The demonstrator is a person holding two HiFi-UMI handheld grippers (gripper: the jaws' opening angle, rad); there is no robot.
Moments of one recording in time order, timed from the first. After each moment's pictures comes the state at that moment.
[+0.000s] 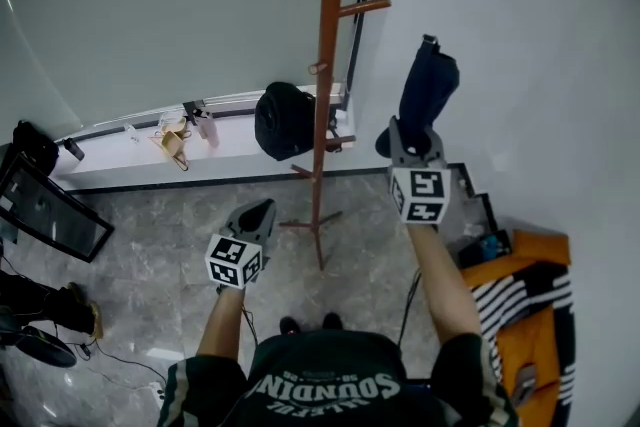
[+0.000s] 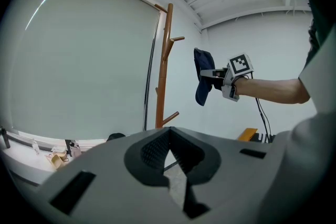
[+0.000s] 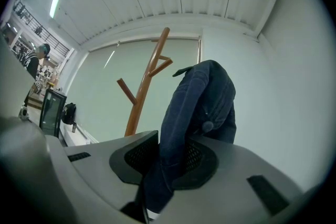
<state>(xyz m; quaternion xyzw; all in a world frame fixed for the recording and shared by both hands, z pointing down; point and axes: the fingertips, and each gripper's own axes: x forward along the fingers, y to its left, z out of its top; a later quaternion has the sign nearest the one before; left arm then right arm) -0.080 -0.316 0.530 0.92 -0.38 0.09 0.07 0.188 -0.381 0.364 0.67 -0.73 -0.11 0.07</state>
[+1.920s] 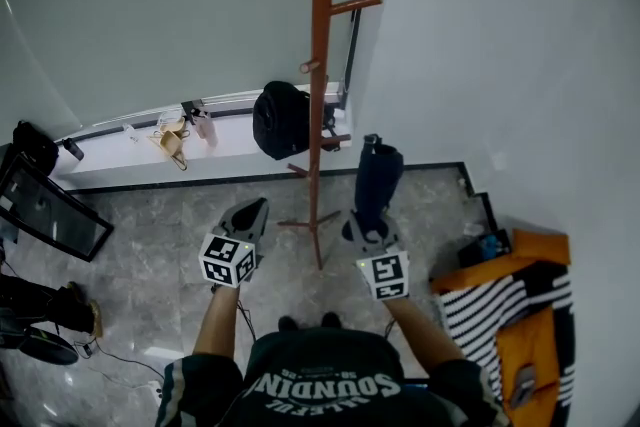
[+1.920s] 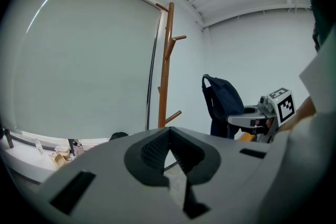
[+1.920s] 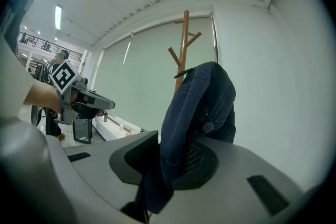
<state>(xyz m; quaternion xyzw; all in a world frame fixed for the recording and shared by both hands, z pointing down) -0.085 -0.320 0.533 0.91 -0.39 0.10 0.07 0.105 -0.265 0.532 0.58 -0.80 -0.01 0.14</state>
